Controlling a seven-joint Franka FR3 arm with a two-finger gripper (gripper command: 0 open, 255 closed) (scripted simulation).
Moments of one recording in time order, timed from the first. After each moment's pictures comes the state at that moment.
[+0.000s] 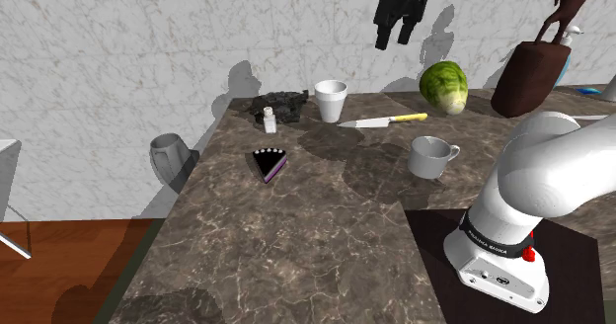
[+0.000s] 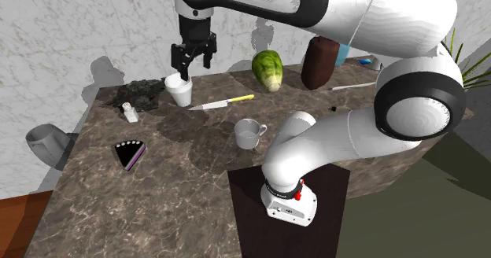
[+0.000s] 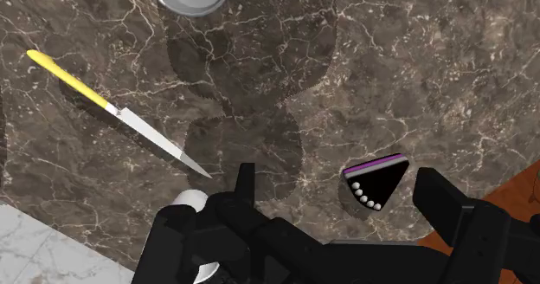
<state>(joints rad) -0.02 -0.81 -0.06 -2.26 0.06 1.56 0.04</state>
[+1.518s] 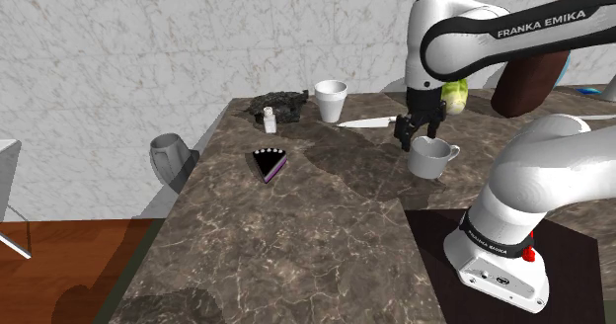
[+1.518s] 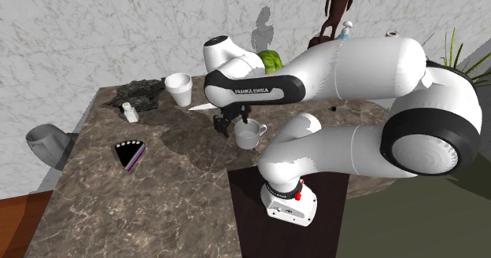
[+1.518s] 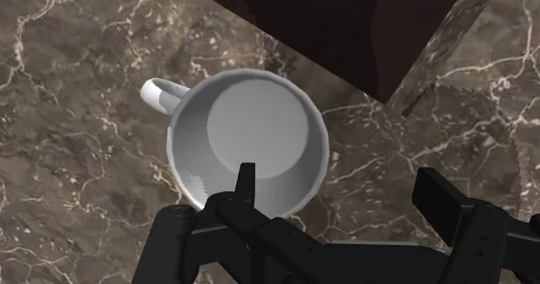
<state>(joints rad) -0.19 -0.95 -0.03 -2.92 -0.07 1.83 0.21</state>
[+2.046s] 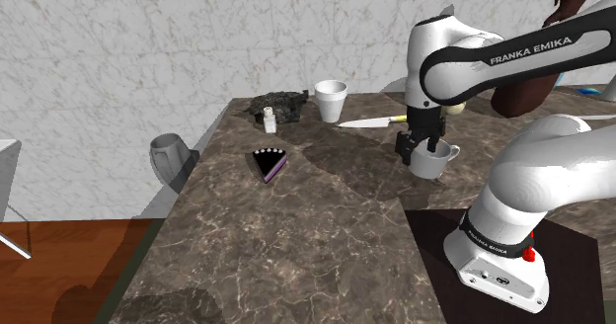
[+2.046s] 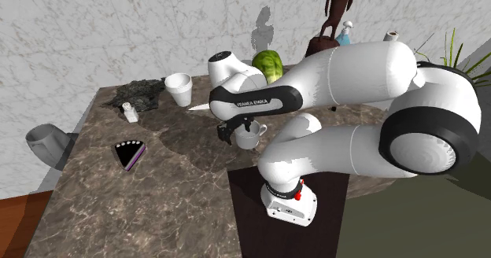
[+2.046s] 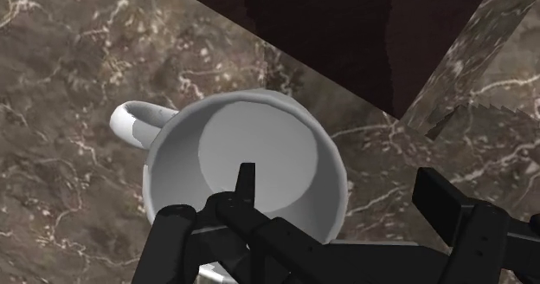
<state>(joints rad) -0.20 -0.94 -0.04 -3.03 -0.08 1.94 0.22</state>
